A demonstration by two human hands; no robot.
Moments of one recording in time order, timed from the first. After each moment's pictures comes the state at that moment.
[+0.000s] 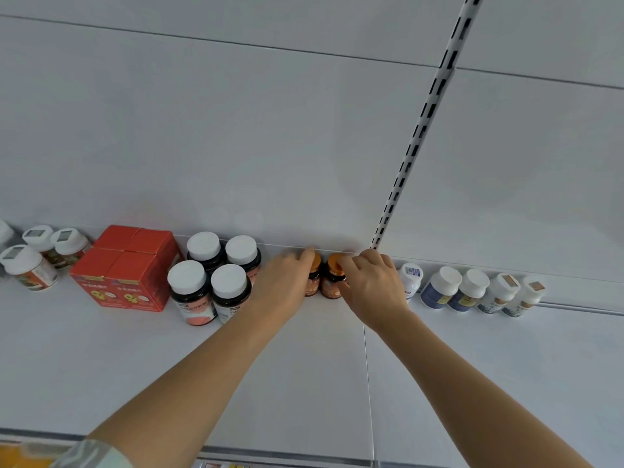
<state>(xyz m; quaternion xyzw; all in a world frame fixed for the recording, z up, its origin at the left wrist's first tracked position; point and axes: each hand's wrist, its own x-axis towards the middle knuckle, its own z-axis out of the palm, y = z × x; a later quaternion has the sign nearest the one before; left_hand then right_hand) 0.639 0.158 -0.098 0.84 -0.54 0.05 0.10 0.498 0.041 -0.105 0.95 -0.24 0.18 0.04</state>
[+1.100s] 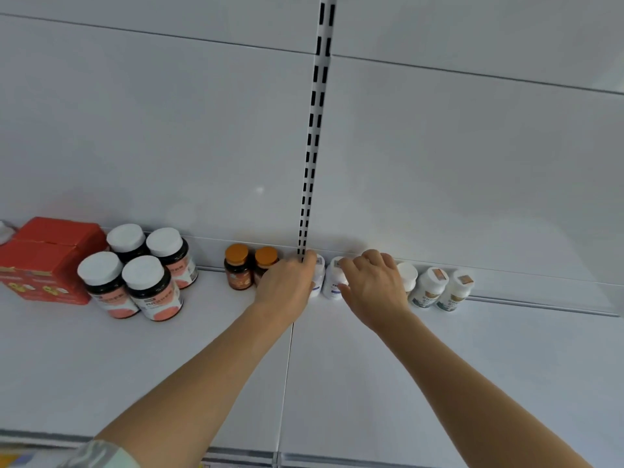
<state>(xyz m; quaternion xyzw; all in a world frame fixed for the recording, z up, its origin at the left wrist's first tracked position) 0.531 0.078 -0.098 0.83 -0.54 0.07 0.08 0.395 -0.042 -0.111 0.95 -0.25 0.16 0.13</state>
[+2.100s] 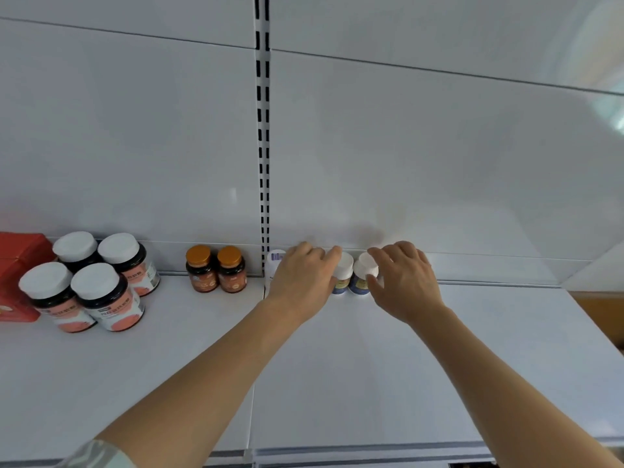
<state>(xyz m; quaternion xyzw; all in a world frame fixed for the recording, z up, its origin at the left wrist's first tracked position) 0.476 0.040 -0.088 0.73 -0.65 0.13 0.17 0.303 -0.082 -0.092 0.92 -0.33 0.18 0.10</state>
